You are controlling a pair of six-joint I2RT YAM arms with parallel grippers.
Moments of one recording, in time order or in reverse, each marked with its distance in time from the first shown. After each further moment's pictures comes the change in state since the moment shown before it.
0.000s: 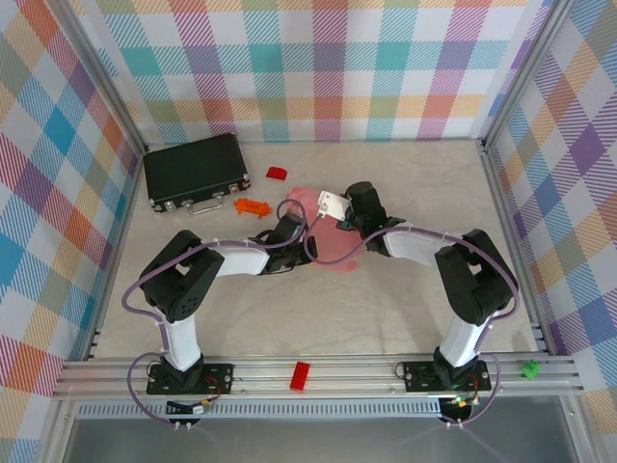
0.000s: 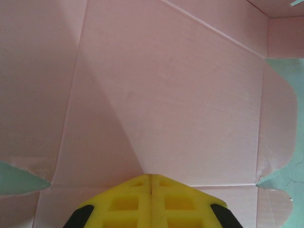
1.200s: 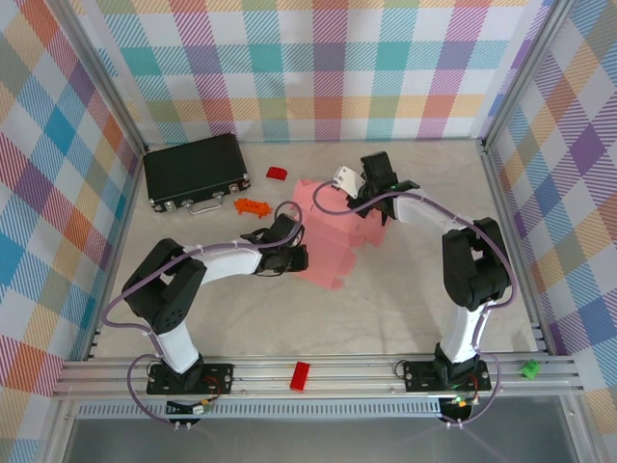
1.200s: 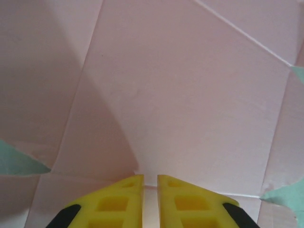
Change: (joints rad) left arm 0.000 -0.112 0.005 -0.291 -0.012 0.142; right arm -0.149 0.091 0.354 -0.542 -0.220 0.214
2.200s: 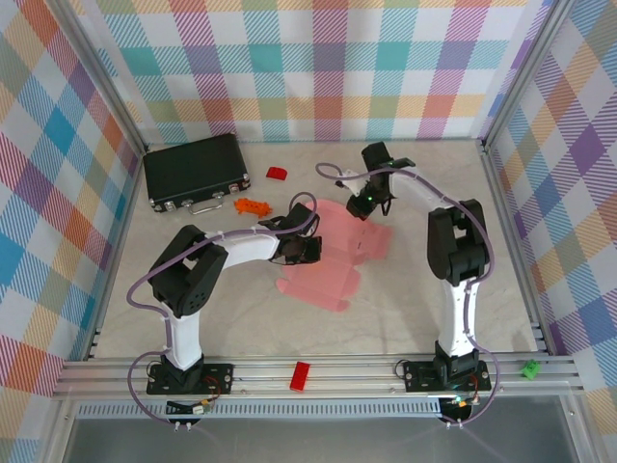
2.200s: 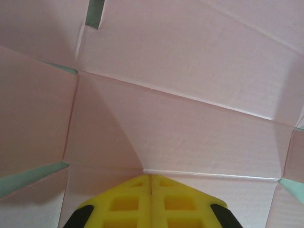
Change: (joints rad) left arm -0.013 0.178 0.221 -0.085 0.051 -0.026; right arm -0.073 0.229 0.316 -0.468 -0.224 0.156
